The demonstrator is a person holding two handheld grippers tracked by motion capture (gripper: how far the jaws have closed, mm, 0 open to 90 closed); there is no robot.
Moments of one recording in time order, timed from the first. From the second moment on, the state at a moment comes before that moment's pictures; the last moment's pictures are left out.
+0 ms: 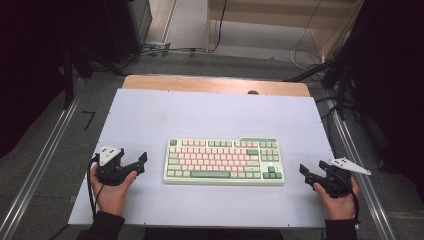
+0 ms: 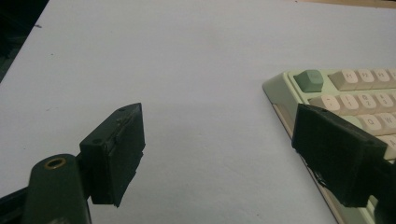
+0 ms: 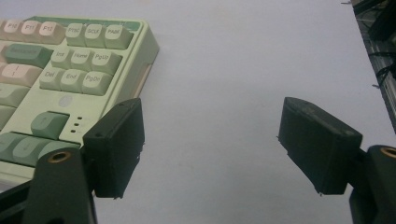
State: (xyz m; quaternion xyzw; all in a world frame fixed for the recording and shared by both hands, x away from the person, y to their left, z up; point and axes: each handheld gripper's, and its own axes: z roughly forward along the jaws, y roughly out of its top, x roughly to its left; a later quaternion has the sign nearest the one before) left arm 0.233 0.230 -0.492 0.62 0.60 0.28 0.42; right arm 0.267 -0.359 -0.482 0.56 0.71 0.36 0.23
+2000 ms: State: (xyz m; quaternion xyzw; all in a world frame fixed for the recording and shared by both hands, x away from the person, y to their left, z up) left arm 0.288 0.095 -0.481 0.75 0.44 0.13 0.47; right arm 0.276 -0.268 -0.480 0.47 0.76 0.40 0.18
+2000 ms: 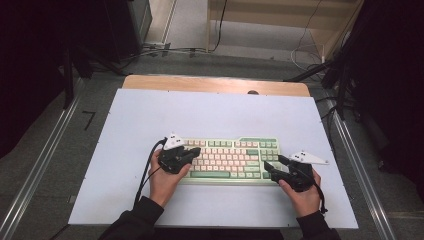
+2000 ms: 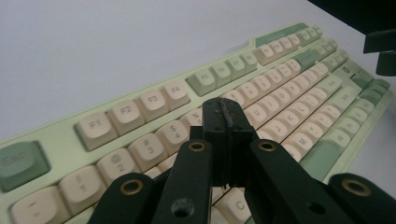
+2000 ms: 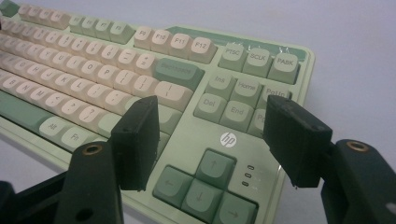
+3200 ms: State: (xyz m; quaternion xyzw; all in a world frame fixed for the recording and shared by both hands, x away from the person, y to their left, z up) left arm 0.301 0.078 -0.493 0.78 0.45 0.11 0.43; right arm 0.274 -0.267 -0.479 0.47 0.77 0.41 0.17
